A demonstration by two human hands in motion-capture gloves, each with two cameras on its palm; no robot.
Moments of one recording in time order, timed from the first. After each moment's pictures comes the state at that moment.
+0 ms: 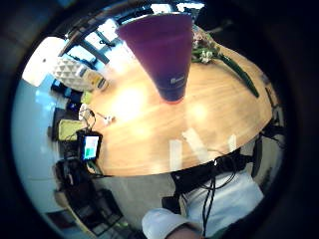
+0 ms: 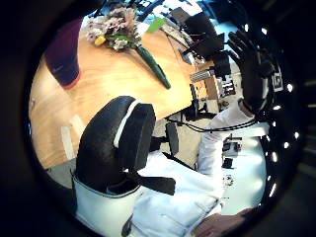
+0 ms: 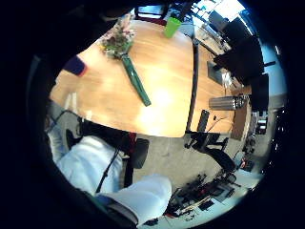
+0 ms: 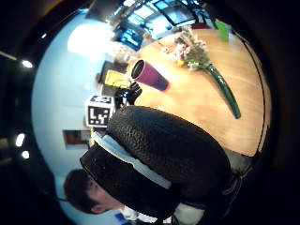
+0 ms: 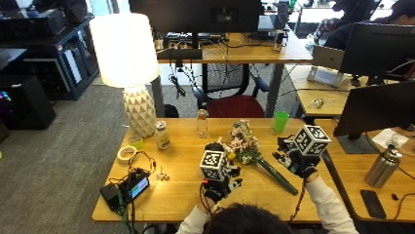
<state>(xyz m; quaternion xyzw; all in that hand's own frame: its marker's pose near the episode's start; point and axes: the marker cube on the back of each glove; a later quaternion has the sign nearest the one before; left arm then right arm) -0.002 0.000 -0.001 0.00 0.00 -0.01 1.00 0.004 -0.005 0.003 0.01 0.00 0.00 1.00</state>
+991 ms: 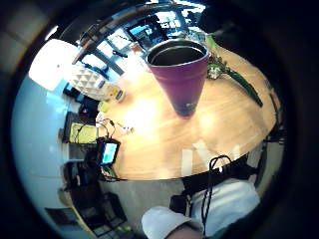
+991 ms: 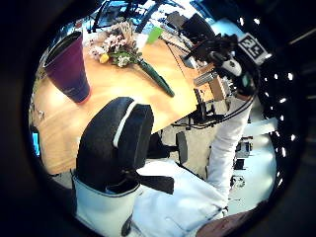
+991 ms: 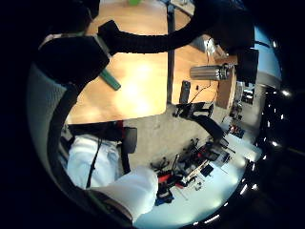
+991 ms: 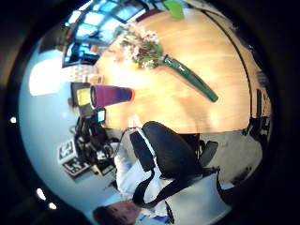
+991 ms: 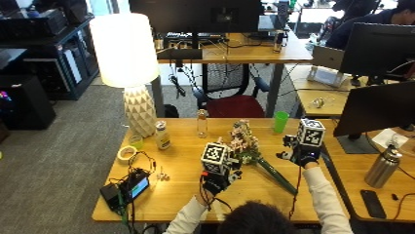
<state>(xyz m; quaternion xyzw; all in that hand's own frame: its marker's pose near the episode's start) -0.007 -0.027 -0.030 0.07 -0.07 0.01 1.00 0.088 -0.054 0.031 -0.14 0.10 0.20 0.96</state>
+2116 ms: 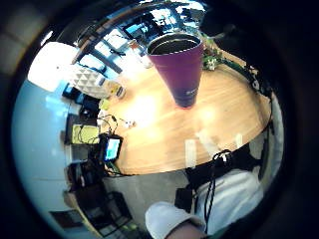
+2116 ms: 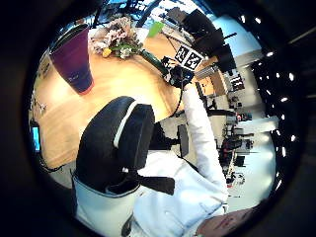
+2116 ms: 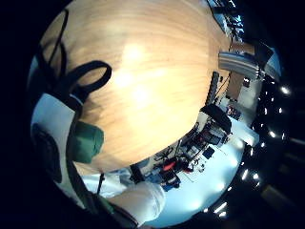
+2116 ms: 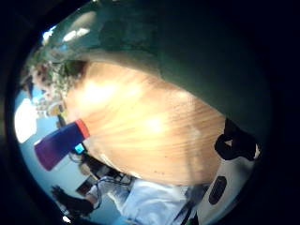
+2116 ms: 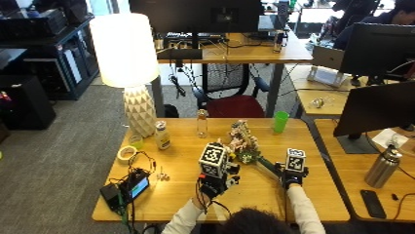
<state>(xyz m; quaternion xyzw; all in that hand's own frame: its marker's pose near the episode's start) -0.009 -0.006 -0.031 0.03 -0.07 0.02 1.00 0.093 -0.018 0.191 -0.26 0.09 0.27 0.92</state>
